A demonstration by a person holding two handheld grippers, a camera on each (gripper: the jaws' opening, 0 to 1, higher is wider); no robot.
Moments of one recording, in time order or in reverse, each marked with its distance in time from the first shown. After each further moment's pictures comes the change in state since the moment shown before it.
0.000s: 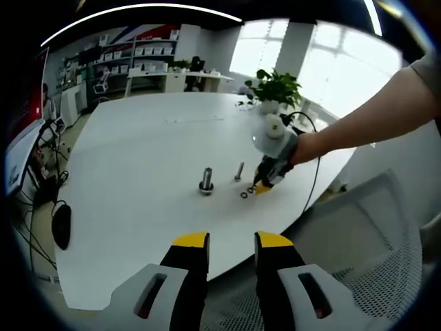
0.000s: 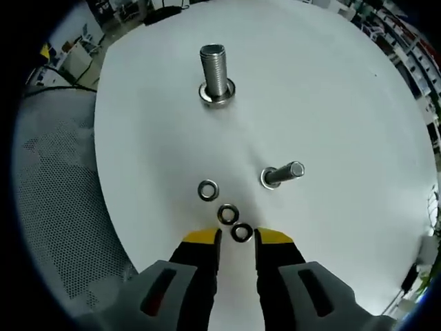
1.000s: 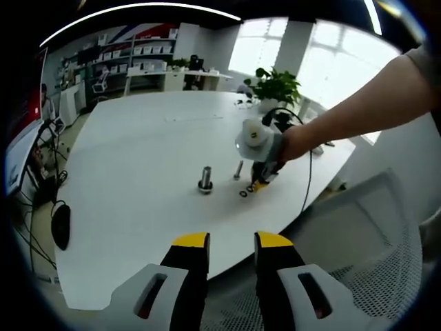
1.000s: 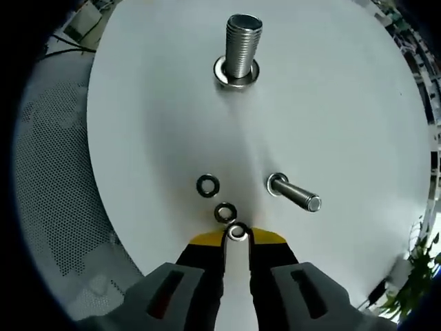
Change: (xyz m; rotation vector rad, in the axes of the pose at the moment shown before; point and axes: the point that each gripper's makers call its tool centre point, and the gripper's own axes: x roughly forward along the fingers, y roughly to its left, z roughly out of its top) left arm 0.001 -0.001 -0.002 0.004 0.010 -0.005; right arm 0.002 -0.005 -0.001 -0.120 0.216 -0.045
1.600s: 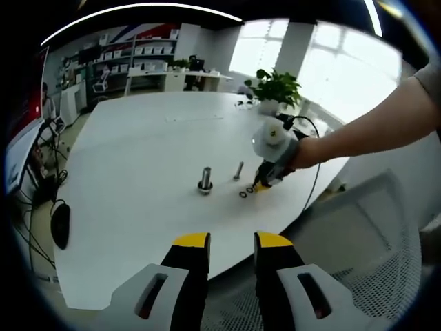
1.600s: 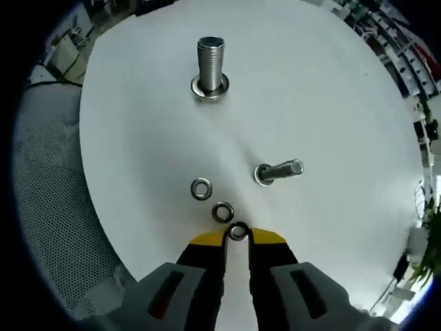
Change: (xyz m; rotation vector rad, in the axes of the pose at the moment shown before) left arm -0.001 -0.001 0.001 -0.005 -0.005 -0.004; right arm -0.001 0.001 -0.005 0.227 -0.209 -0.056
